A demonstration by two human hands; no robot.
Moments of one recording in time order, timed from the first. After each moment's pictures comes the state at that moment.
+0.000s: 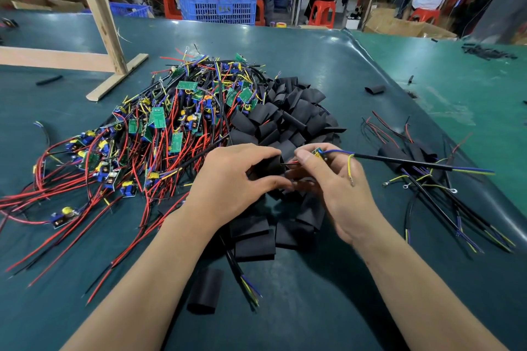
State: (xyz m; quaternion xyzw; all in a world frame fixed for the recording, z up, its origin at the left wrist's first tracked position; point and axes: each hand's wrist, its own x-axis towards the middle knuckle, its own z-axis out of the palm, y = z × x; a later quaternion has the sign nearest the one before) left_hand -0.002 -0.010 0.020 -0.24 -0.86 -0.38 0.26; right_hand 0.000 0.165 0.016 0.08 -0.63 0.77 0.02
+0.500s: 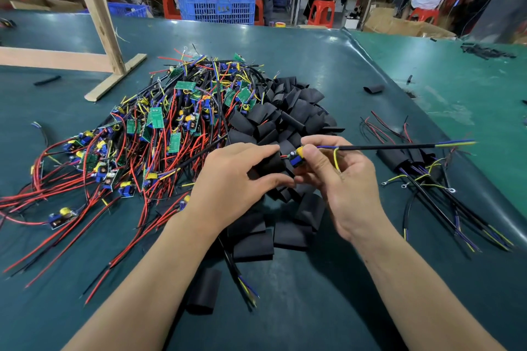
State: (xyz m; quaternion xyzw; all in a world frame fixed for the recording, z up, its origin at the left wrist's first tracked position) left_hand -0.001 -0.004 0.015 -0.23 -0.85 -0.35 0.31; right_hand 0.001 0.166 0.022 0.08 -0.60 0.79 0.08
